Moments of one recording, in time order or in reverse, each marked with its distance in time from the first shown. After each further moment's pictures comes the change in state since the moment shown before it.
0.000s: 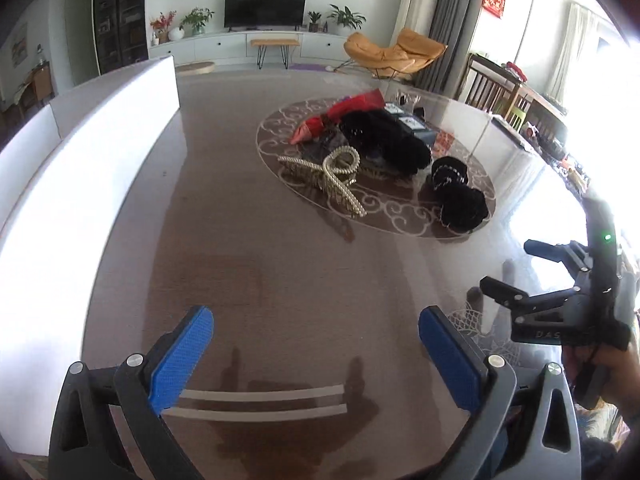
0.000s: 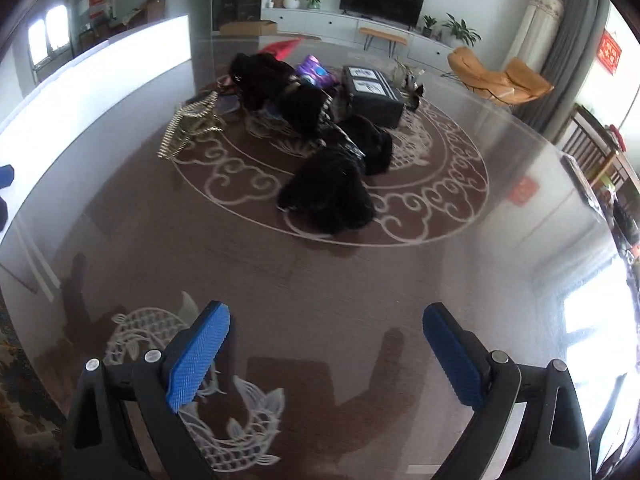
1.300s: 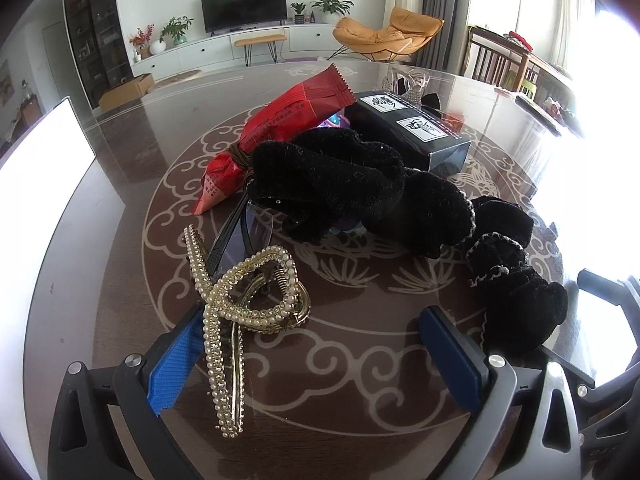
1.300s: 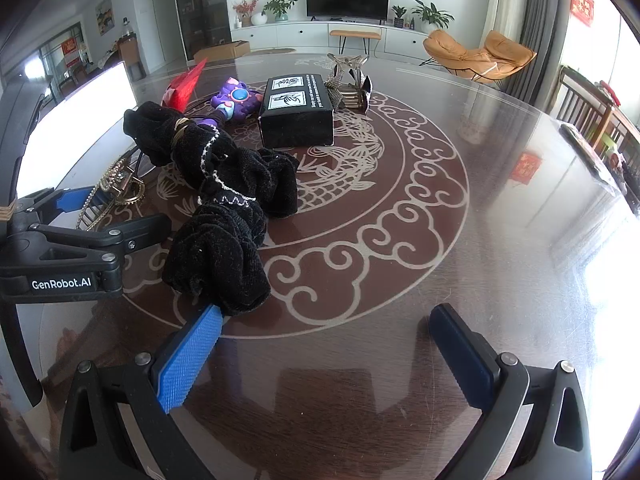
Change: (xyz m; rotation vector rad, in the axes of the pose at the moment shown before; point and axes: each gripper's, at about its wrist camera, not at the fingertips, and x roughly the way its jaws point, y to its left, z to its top) left arm 0.108 -0.068 0.081 0.095 0.001 0.075; right arm 0.048 -0.065 0.041 0.139 -0.041 0.053
